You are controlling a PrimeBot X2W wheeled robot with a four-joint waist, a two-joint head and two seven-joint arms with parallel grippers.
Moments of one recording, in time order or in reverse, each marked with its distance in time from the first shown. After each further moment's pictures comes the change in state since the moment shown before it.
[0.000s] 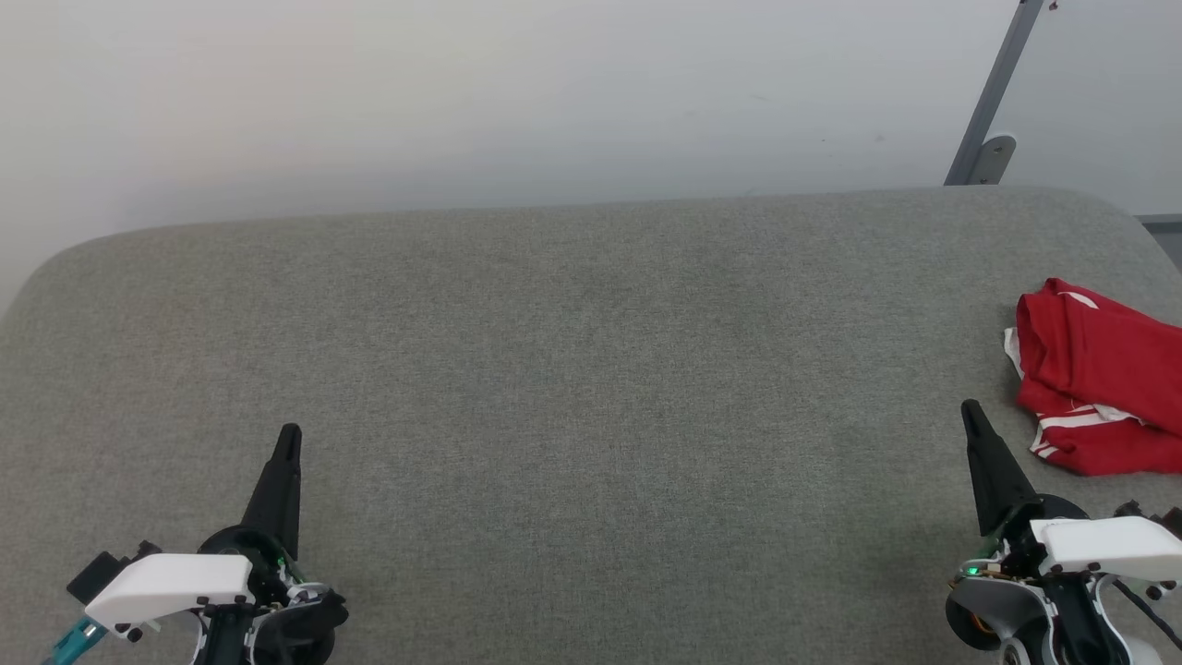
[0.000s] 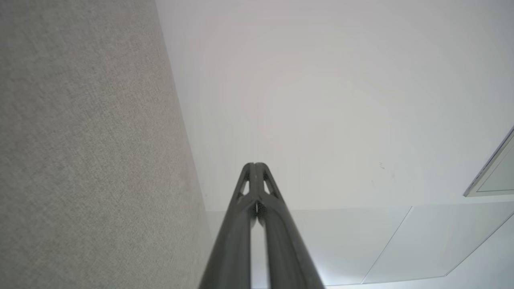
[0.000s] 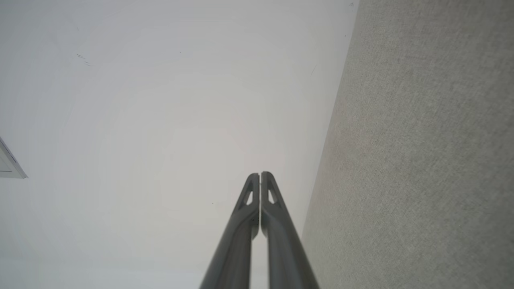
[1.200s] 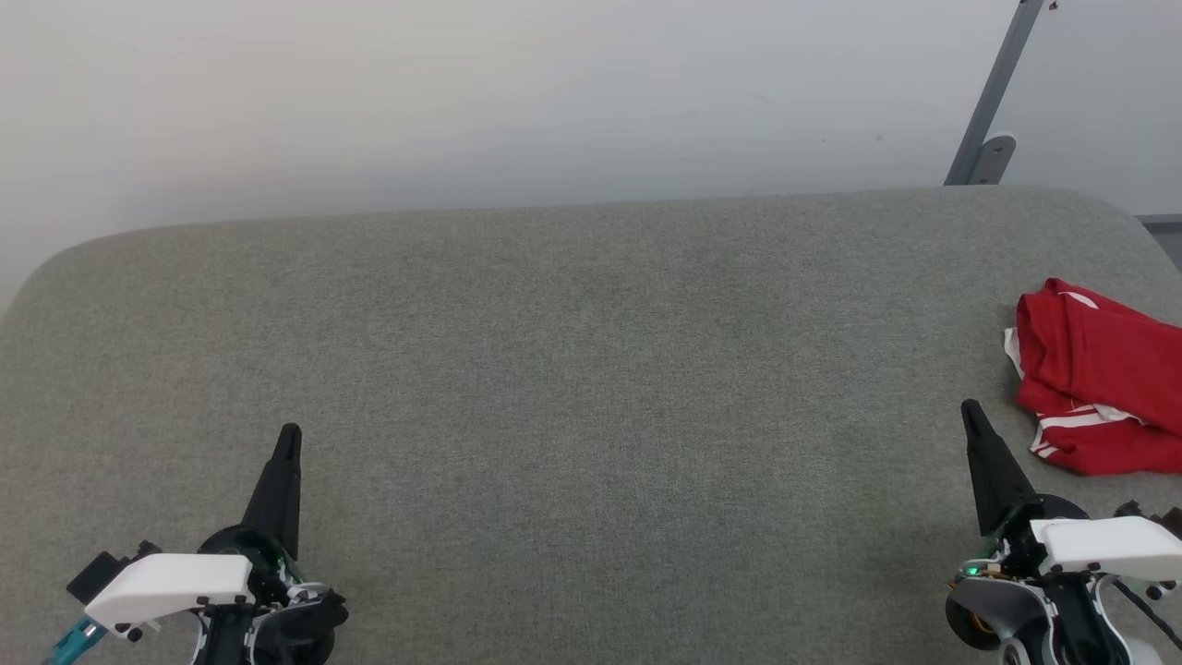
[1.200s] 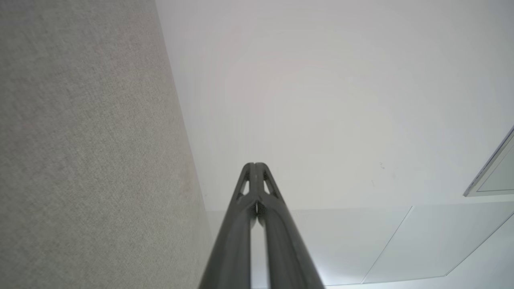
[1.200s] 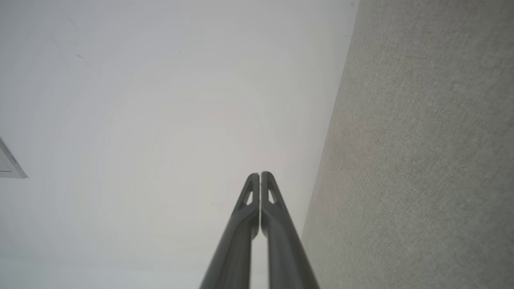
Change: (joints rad) left arm 0.000 0.001 -0.001 0.000 0.000 0.000 0.000; right arm 0.000 0.000 0.000 0.000 0.000 0.000 0.000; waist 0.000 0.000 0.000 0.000
